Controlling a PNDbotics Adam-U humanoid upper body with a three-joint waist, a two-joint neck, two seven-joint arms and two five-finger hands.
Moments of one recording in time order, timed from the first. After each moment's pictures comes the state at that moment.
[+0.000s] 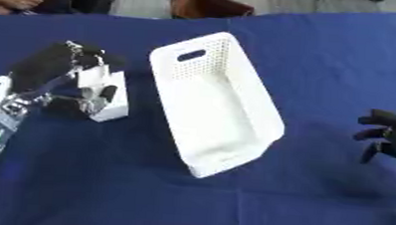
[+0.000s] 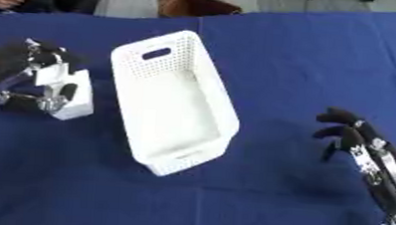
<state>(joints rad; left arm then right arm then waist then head) -0.57 0.72 0.03 -1.31 -0.78 -0.83 0.11 -0.47 -0.26 0.00 -1.60 0.04 -0.27 0.40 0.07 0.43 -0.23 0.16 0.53</state>
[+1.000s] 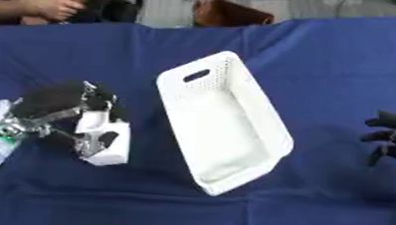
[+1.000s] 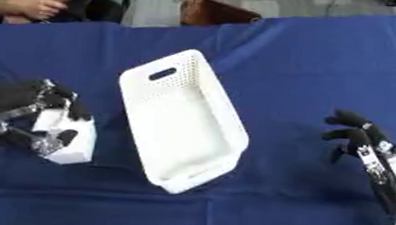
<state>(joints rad) -0.36 0.88 -0.12 -1.55 -0.38 -0.81 -0.15 -0.39 -0.26 -0.03 -1.60 0.05 -0.26 0.39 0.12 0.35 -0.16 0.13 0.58</state>
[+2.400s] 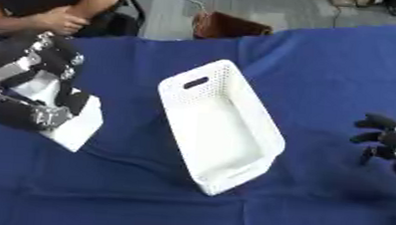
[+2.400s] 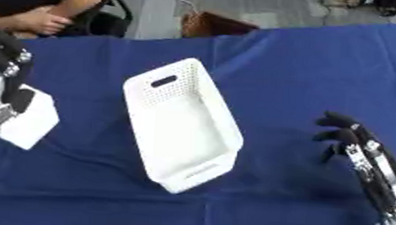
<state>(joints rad) -0.42 0.97 -0.06 -1.75 -0.03 -0.71 -0.19 -0.36 -0.27 -0.03 -1.60 0.05 -0.25 0.40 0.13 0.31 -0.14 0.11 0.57</state>
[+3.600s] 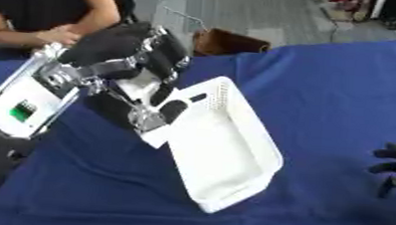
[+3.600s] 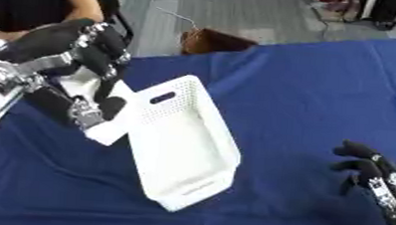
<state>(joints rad) -0.69 0.80 -0.18 -1.76 -0.14 -0.73 -0.33 -0.38 -0.26 -0.01 -1.60 0.05 -0.25 0.42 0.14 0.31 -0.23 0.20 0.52</state>
